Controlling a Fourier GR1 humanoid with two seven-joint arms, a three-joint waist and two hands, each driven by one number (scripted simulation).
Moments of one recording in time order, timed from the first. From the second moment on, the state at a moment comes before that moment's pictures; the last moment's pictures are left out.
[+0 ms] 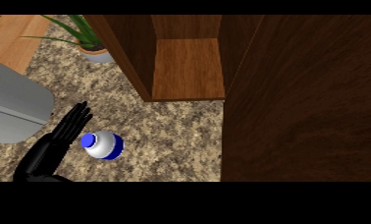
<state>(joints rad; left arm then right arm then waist) 0.14 0.27 0.07 -1.49 0.16 -0.45 -0.21 0.61 -0.22 -0.26 -2.37 -0.51 0.45 0.04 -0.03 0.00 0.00</state>
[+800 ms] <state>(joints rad) -0.05 0.22 0.09 -0.97 0.02 -0.41 -0.50 0.68 -0.25 -0.29 -2.36 -0.58 0.49 -0.02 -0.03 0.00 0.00</state>
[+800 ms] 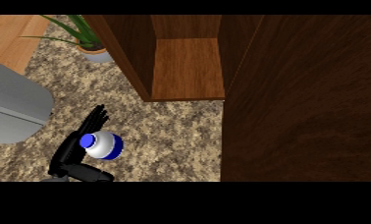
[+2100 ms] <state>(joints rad) -0.20 0.16 0.08 -0.65 0.11 -0.58 -0.65 0.78 -0.28 -0.33 -2.35 -0.66 0.53 -0.10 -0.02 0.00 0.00</state>
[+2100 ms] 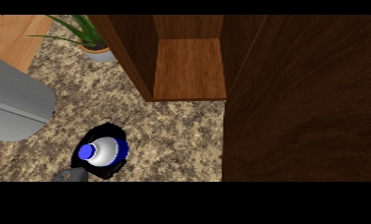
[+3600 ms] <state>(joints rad) -0.21 0.01 -0.07 -1.21 0.26 -0.01 -0.39 0.81 -0.33 -0.39 -2.34 -0.73 0.53 -0.12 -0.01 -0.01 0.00</state>
